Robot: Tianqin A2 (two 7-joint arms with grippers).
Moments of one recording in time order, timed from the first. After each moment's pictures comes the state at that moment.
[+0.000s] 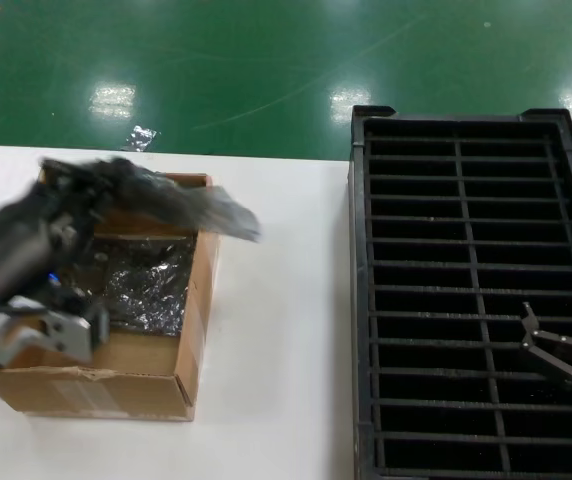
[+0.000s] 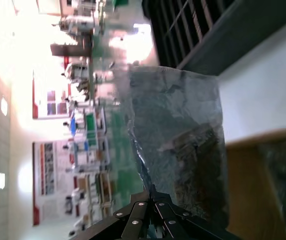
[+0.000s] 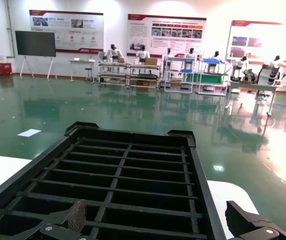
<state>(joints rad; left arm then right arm) -0.21 -0.69 1.55 -1.93 -0.89 0.50 0.30 0.01 0.31 -1.59 1.60 1.81 -0.03 0.02</state>
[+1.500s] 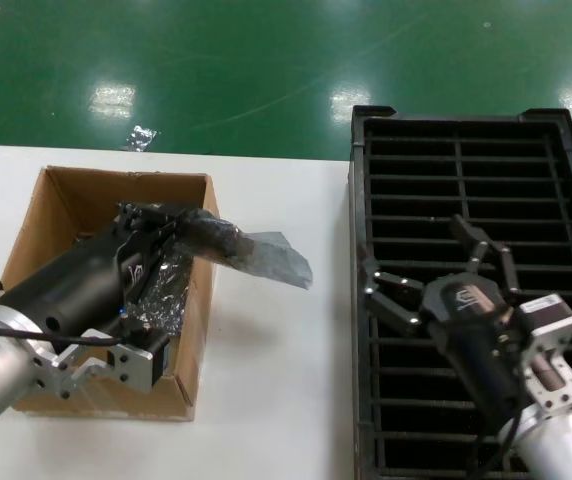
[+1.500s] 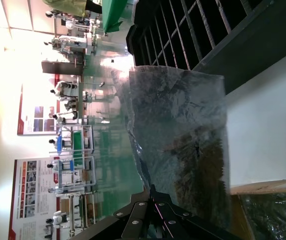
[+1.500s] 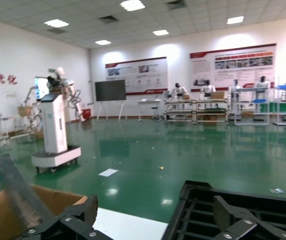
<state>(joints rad) -0.22 -0.60 1.66 -1.90 -0.87 0.52 0.32 0.14 0.13 -1.70 1.60 1.84 -0.24 -0.11</state>
